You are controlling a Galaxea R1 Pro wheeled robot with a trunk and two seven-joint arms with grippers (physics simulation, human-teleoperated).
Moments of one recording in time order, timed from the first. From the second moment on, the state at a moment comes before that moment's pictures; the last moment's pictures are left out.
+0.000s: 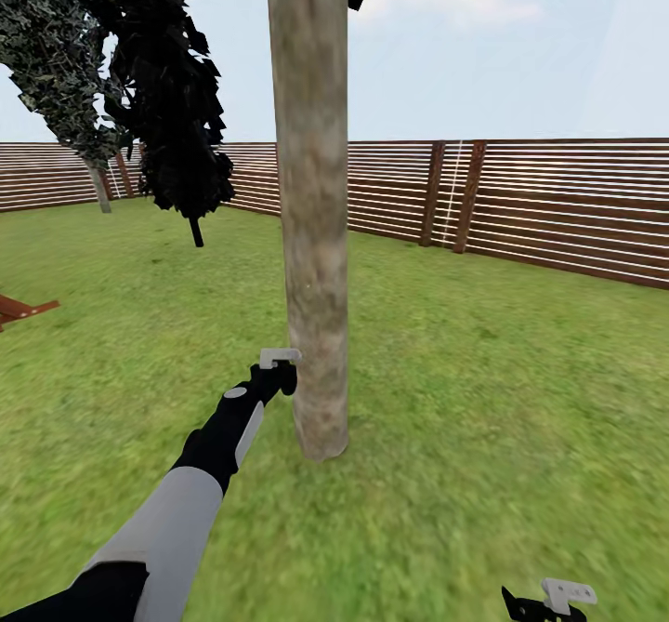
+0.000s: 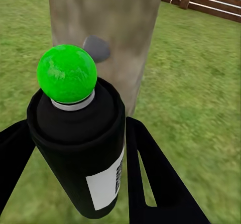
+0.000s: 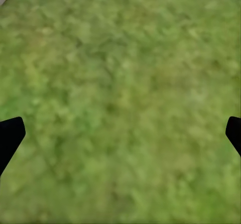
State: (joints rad) left arm -0.83 -0.17 0.07 -0.69 -0.08 0.16 -0.12; right arm -0.48 -0.25 -0.53 0.05 0.32 -0.40 0.19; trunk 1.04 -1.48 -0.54
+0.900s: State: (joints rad) left arm -0.83 -0.17 0.06 -0.95 -0.08 0.54 -0.12; right arm -0.48 -0.23 -0.44 0.05 0.45 -0.23 0.10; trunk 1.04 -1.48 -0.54
